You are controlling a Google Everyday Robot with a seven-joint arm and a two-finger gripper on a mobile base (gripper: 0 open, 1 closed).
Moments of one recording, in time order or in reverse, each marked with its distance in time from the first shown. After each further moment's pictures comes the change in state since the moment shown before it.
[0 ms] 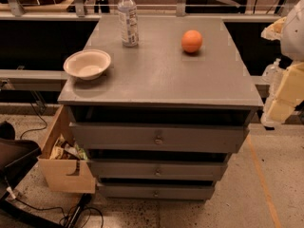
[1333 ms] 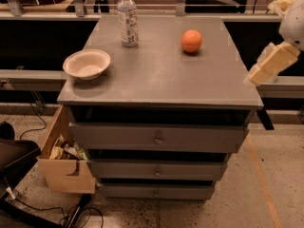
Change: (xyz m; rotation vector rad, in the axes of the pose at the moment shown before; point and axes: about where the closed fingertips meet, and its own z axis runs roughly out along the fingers) arm -0.001 -0.107 0.028 0.267 -0.292 0.079
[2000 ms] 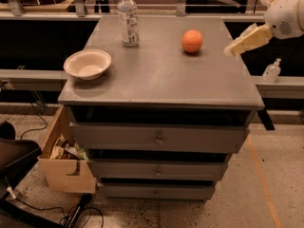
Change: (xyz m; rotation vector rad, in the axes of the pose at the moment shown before) arm -0.004 -0.091 0.071 0.077 -0.296 0.199
